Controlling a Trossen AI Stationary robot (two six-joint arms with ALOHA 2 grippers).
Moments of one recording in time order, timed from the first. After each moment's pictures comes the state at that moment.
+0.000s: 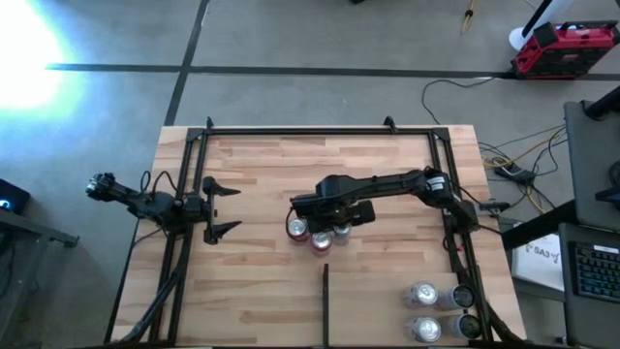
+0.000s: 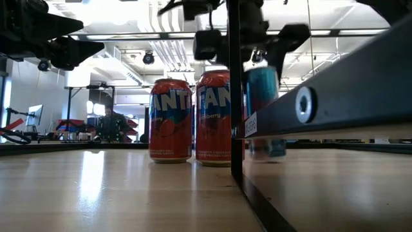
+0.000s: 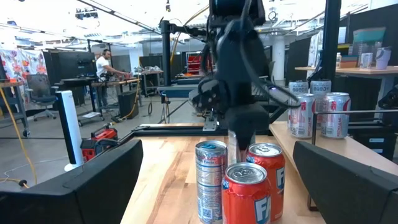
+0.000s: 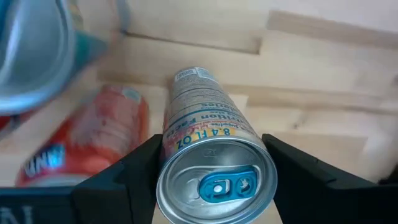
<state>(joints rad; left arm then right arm) -0.38 0.03 0.02 0.17 -0.49 0.11 0.06 2.16 2.05 -1.56 -0.11 1.47</state>
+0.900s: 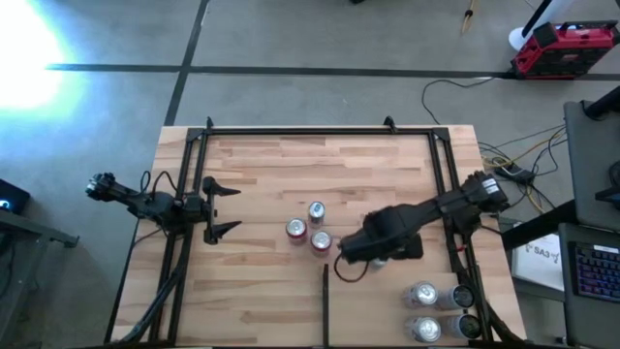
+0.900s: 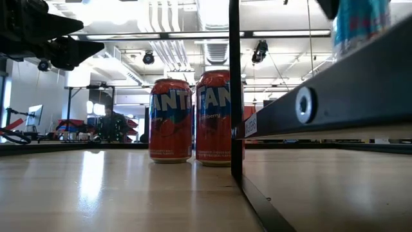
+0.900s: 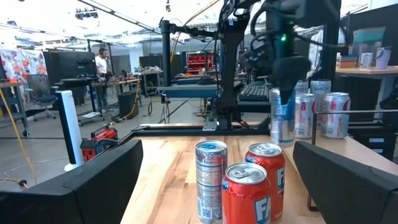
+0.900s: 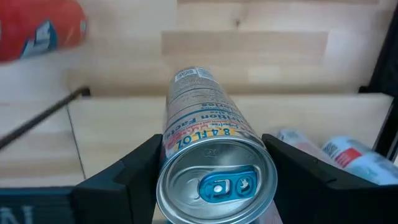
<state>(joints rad) -0.38 0.03 0.02 0.17 -0.49 0.11 0.38 1.82 1.81 -1.56 -0.13 1.93</state>
